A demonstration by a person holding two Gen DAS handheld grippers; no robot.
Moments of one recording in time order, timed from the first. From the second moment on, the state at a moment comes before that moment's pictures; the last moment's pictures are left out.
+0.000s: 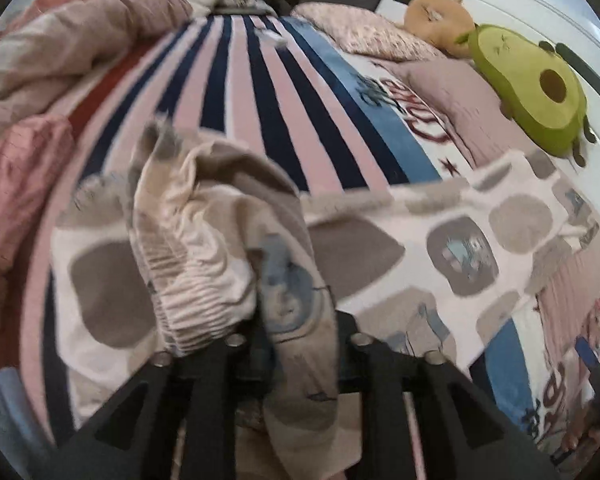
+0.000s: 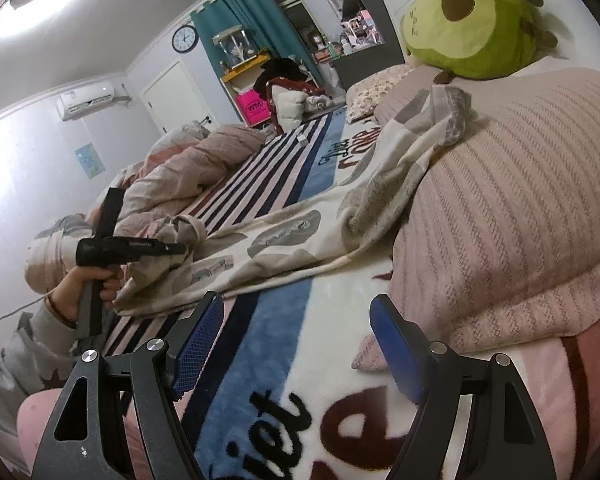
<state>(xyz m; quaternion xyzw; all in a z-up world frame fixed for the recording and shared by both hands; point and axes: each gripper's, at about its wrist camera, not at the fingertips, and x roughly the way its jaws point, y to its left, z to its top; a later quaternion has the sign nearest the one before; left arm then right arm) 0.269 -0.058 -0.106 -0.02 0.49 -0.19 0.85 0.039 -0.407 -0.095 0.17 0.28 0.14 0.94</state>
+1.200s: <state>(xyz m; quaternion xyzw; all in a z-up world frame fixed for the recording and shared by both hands) 0.156 0.099 -0.063 -0.08 0.37 -0.17 0.91 0.266 -0.106 -0.109 -0.14 0.31 0.16 0.93</state>
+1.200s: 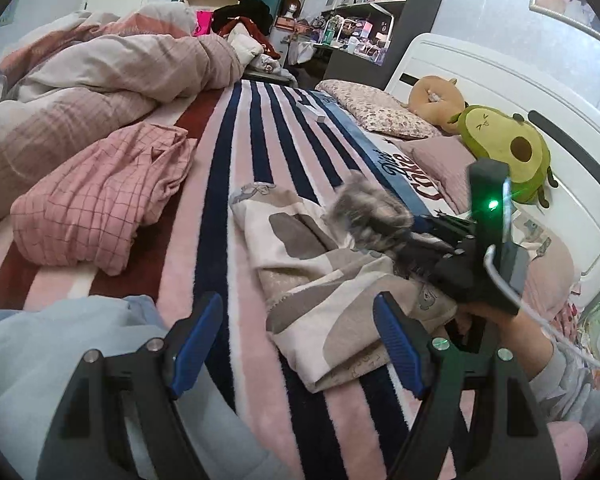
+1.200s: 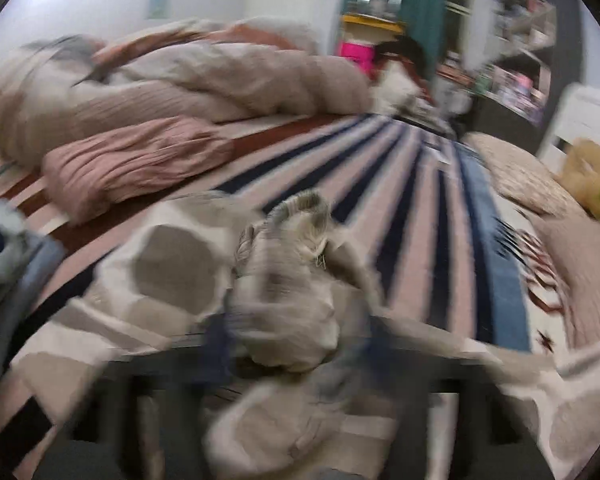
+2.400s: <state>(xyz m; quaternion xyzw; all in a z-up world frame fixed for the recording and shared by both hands) 0.193 0.018 -0.126 0.01 0.45 -0.16 0.88 0.258 -0.277 -0.100 0.03 0.39 0.16 0.91</state>
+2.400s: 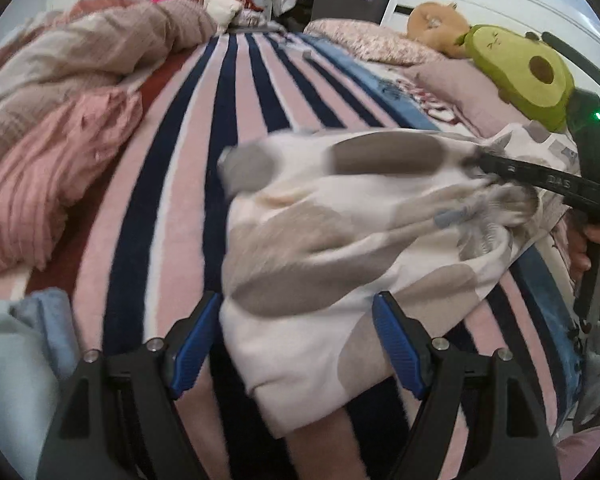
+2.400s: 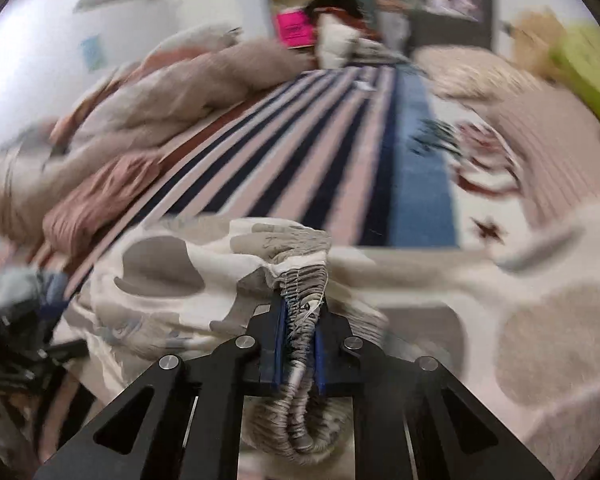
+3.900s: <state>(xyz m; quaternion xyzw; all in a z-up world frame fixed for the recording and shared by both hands) 0.150 0.076 -0.048 -0.08 0.36 -0.07 0.93 0.125 -0.403 -0.074 0.09 0.36 0.04 0.93</state>
